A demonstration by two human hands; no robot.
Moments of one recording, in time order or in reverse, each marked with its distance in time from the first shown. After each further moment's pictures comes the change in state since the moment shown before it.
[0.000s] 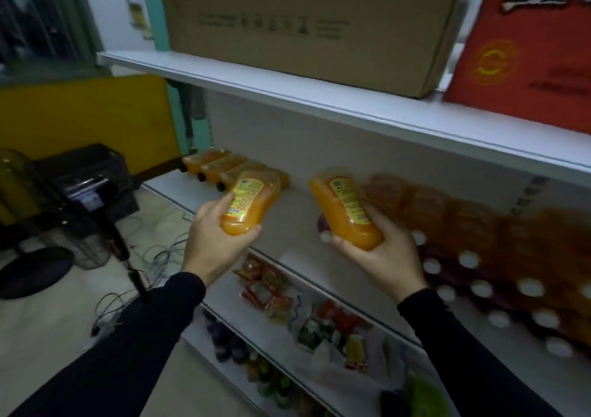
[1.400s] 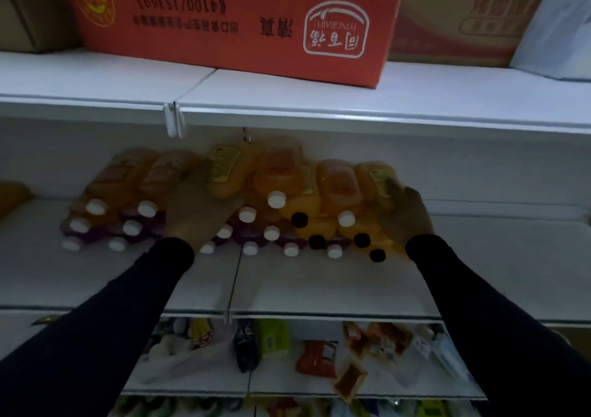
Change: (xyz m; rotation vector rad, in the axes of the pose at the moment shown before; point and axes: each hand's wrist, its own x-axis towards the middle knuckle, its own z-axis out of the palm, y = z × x) left_hand -0.113 0.274 0.279 -0.091 -0.446 0.411; right_hand -0.149 0.221 -0.400 -0.641 0.298 0.761
